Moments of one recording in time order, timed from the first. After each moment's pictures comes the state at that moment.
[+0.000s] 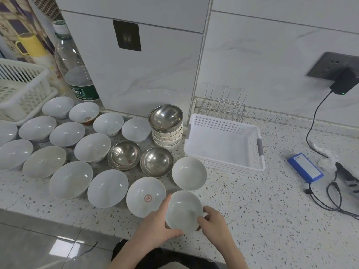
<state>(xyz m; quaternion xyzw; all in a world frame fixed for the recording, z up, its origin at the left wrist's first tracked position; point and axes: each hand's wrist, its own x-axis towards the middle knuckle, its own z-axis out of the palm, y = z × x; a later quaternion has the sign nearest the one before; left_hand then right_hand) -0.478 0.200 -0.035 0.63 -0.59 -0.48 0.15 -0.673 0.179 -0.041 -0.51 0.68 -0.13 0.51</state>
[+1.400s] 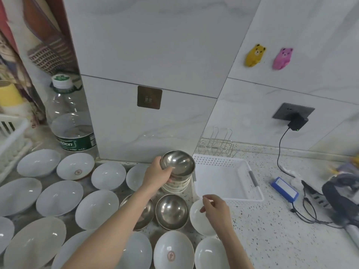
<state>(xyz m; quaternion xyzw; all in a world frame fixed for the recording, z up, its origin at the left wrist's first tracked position) -0.372 -0.036 0.041 0.62 -0.52 -0.49 0.33 -0.560 0.075 0.035 -0.44 0.78 -0.31 0.33</state>
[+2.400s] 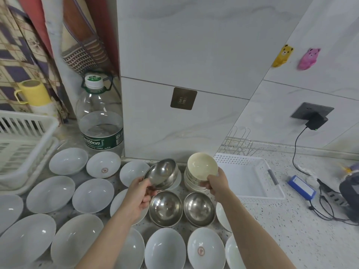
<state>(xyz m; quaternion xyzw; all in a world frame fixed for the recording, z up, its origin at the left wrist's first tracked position) -0.233 0.008 0.019 0.52 -0.26 -0.71 0.40 -0.487 -0.018 0.038 -0.32 0.75 -0.37 0.44</state>
